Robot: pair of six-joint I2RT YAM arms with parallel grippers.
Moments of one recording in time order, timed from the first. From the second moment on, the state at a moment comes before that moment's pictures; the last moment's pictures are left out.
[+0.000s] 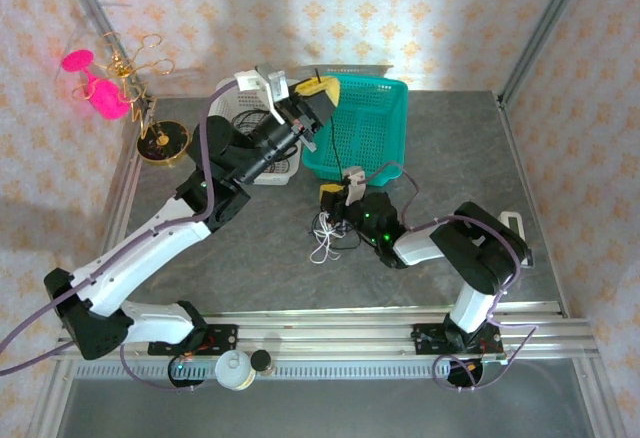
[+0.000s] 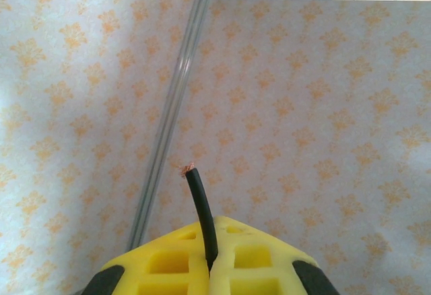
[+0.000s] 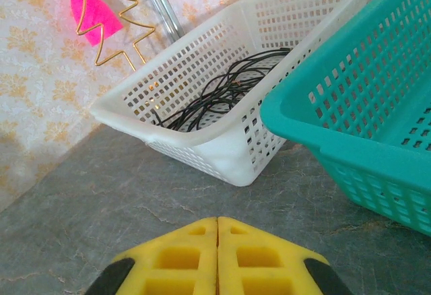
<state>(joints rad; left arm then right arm) -0.73 1.28 1.35 0.34 0.12 -0.36 0.72 1.73 0.55 1.04 -0.06 0.39</state>
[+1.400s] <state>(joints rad) -0.68 1.57 2.08 0.08 0.06 -0.15 0.73 1.39 0.50 0.70 -0.04 0.37</state>
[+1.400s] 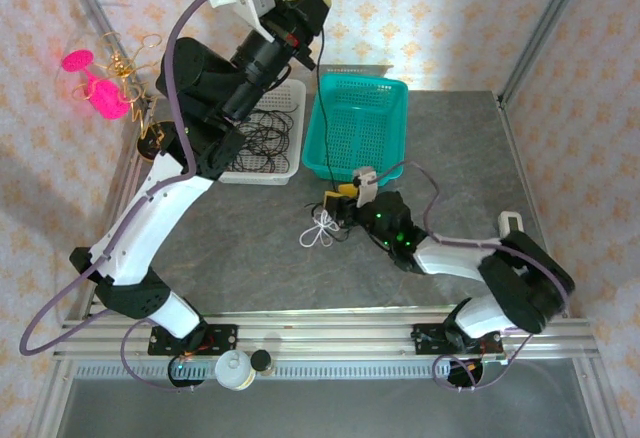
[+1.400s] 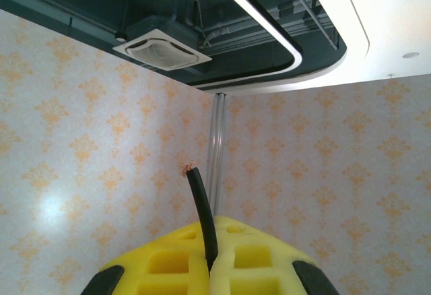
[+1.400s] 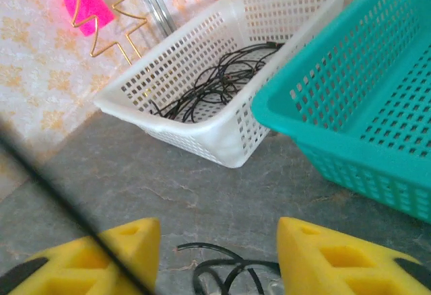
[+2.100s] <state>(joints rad) -0.67 1.39 1.69 0.15 0.05 -0.24 0.61 1.33 0.96 0.31 -0.37 0.15</state>
